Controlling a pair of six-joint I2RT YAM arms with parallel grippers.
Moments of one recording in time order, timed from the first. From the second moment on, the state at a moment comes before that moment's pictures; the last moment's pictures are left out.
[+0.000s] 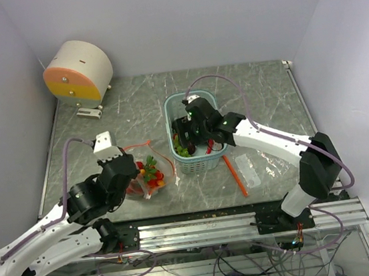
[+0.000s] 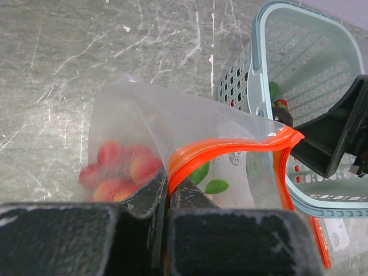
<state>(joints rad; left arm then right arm) -1.00 0.69 0.81 -0.69 -0.86 -0.83 0.80 1.58 1.25 -0.45 0.12 0.42</state>
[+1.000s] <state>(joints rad) -1.00 0.57 0.79 -0.80 -0.90 -0.89 0.78 1.68 1.25 -0.46 0.00 0.41</state>
